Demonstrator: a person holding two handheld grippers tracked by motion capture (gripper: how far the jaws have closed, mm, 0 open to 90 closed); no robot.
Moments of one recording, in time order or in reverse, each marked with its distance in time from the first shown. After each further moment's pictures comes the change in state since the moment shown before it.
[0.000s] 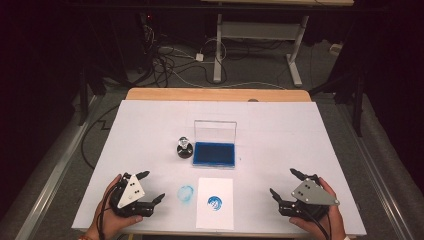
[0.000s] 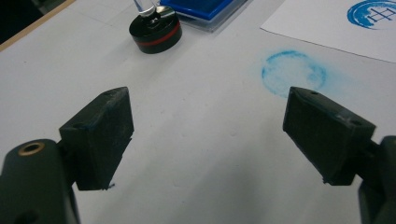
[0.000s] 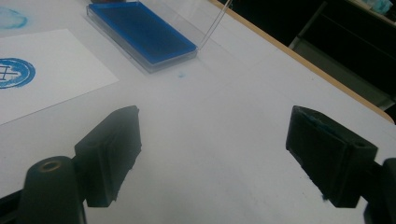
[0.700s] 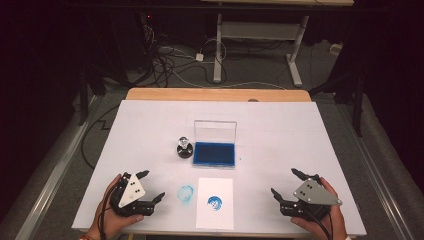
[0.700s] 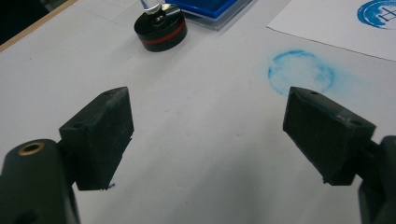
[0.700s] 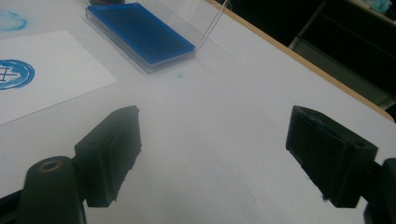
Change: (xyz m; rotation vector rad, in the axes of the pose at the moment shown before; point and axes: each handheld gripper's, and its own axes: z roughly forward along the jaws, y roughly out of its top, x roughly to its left) left arm 0.000 -0.001 -0.001 -0.004 0.018 -0.021; right arm -0.002 -0.001 -0.002 -0.004 0.001 0.009
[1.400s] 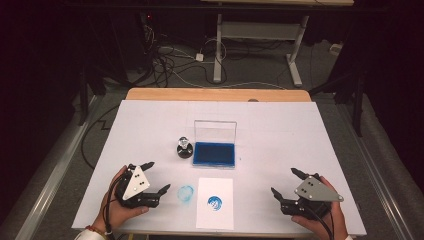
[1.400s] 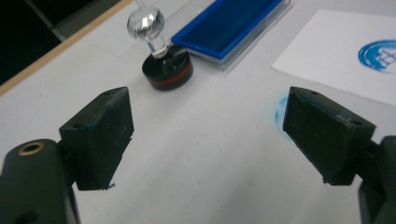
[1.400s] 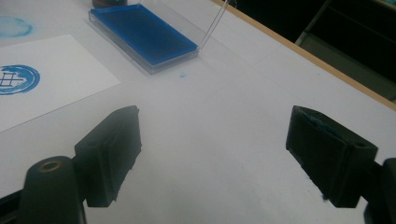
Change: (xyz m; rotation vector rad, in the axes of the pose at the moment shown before) left arm 0.006 0.016 0.008 -0.033 0.007 0.021; right arm -0.005 0.000 0.002 0.005 0.028 0.031
